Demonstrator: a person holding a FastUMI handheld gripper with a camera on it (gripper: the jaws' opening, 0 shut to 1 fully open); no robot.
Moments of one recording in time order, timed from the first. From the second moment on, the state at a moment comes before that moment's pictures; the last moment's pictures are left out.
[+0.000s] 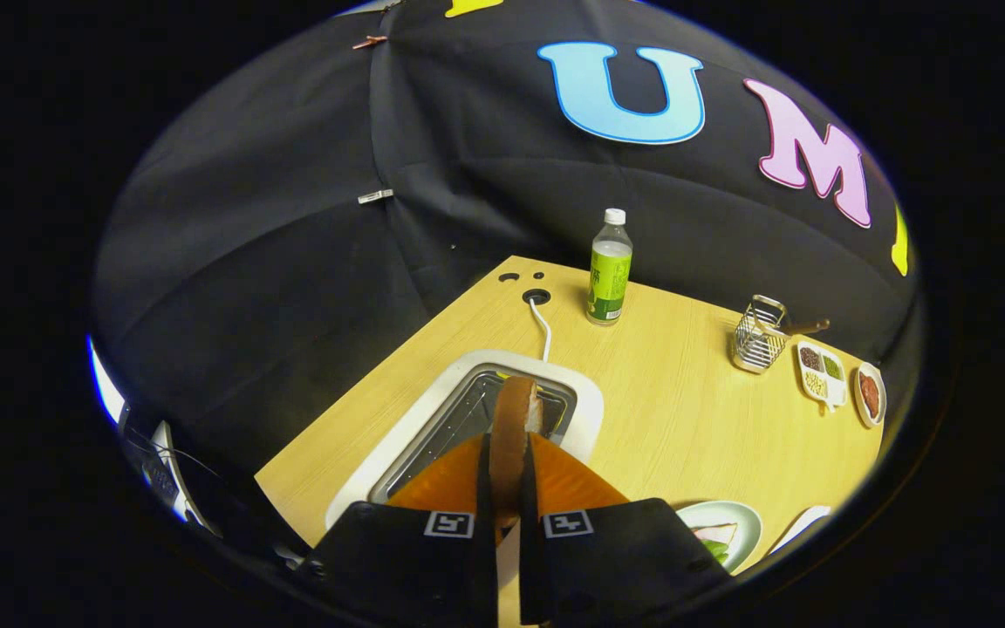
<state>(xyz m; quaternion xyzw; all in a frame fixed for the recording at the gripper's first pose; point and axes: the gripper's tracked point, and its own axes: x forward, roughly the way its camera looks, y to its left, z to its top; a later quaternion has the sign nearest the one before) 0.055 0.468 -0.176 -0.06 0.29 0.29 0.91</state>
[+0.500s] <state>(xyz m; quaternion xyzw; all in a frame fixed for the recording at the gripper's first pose) 0.052 0.443 -0.113 0.00 0.25 0.30 0.92</state>
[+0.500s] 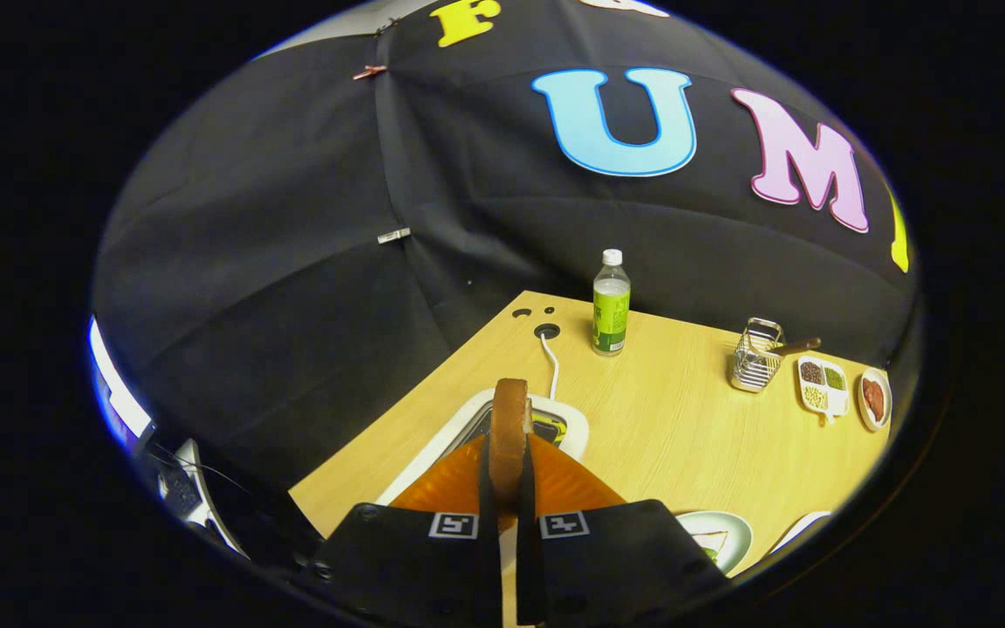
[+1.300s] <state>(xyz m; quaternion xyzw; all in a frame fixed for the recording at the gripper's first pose) 0.059 0.279 -0.131 0.10 0.27 0.21 0.94</state>
